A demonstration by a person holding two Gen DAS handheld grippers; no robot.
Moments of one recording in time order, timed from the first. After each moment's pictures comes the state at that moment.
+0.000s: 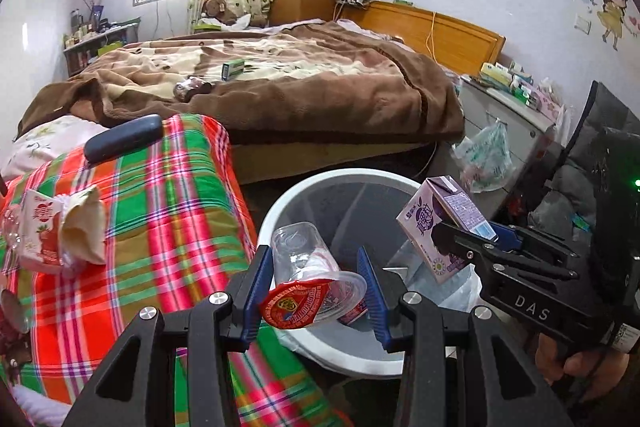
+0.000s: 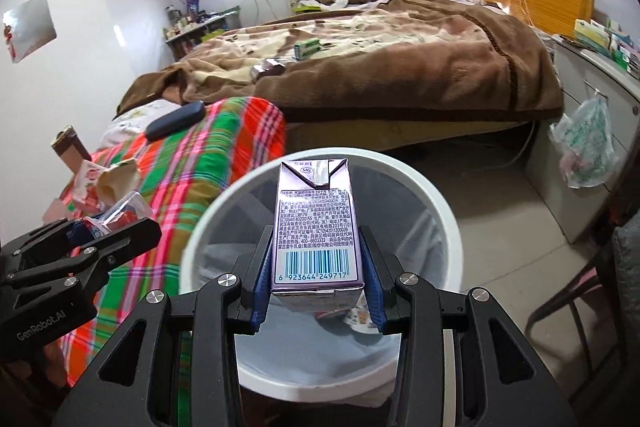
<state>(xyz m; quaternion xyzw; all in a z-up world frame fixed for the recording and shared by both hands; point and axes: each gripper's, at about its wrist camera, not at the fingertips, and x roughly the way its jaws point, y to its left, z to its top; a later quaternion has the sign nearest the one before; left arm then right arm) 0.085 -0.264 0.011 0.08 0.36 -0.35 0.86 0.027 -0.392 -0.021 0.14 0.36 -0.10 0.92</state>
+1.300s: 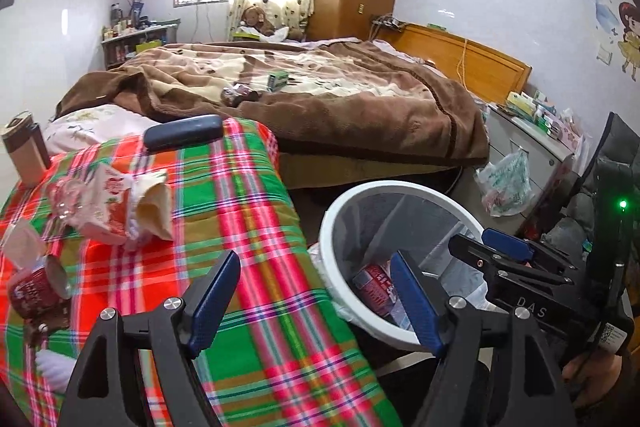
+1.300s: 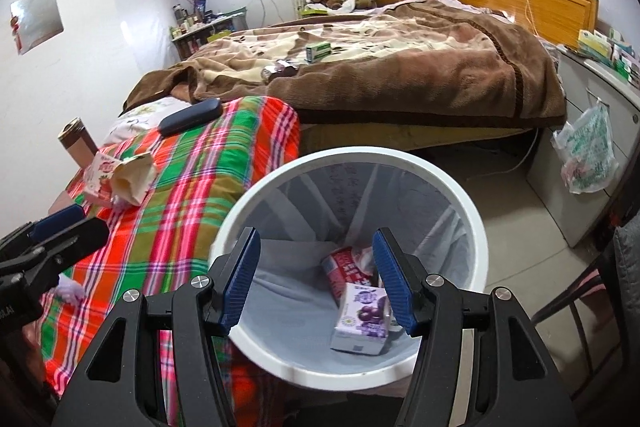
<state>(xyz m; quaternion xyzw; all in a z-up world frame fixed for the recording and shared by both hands) 0.072 -0.189 0.031 0.04 0.34 -0.29 0.89 0.023 -0.363 -0.012 0.13 0.35 -0.09 0.93</state>
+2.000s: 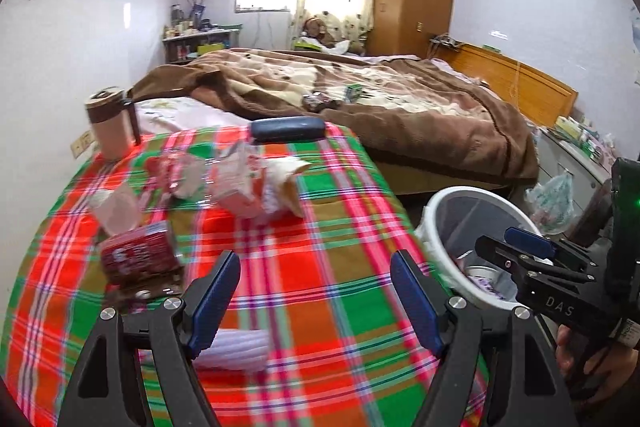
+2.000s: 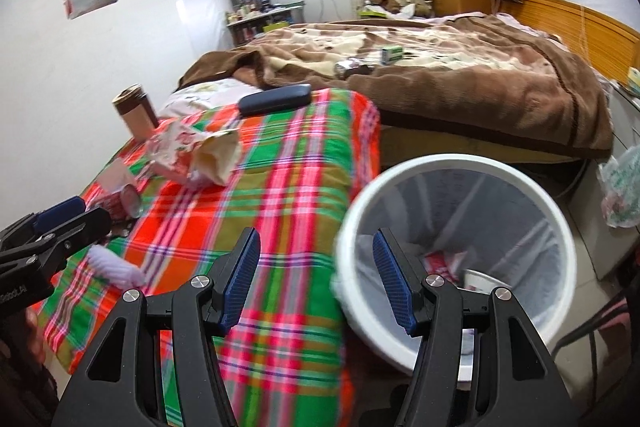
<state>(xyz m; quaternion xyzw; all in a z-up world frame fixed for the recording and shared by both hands) 0.067 -0.076 0.037 0.02 0.33 -0.19 0.92 0.039 -0.284 -0.005 0.10 0.34 0.00 0.93</state>
